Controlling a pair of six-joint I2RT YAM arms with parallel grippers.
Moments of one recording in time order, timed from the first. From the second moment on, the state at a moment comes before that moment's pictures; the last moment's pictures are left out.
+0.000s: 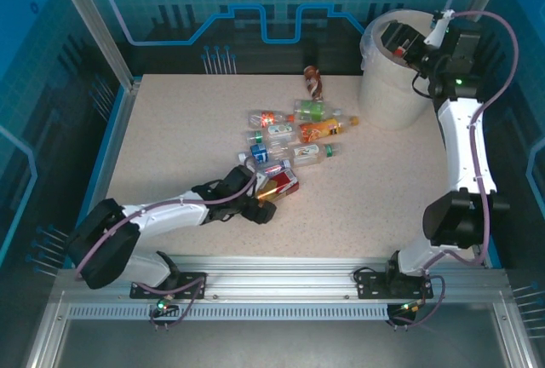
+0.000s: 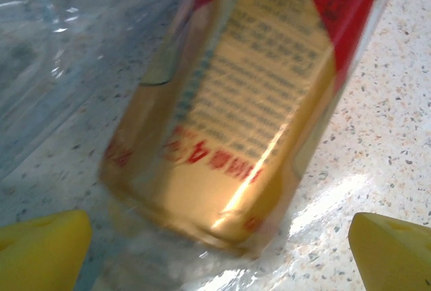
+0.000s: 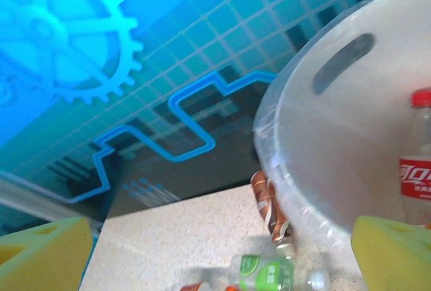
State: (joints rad) left arm -0.73 1.40 0.65 -0.22 -0.01 -0.25; right arm -0.12 1.60 1.77 -0.45 -0.40 0.52
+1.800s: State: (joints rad) left arm -0.84 1.54 0.85 0.01 -0.13 -0.14; right arm 0.00 1.11 1.14 -0.40 -0.40 0.52
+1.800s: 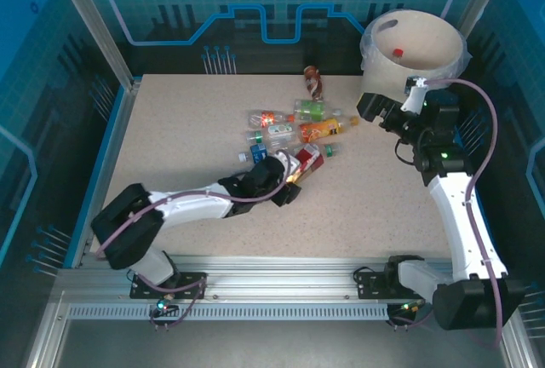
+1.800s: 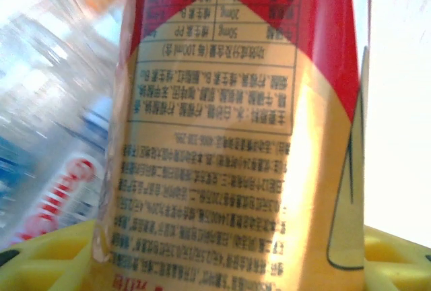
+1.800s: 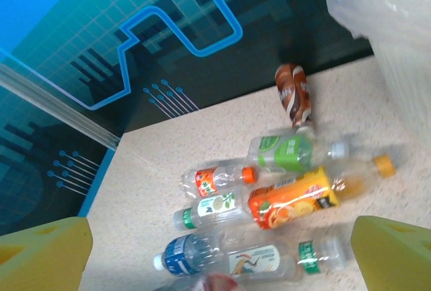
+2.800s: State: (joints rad) left arm -0.78 1.36 1.01 0.05 -0.19 -0.11; right arm 0.32 1.53 1.47 -0.46 -0.73 0.67
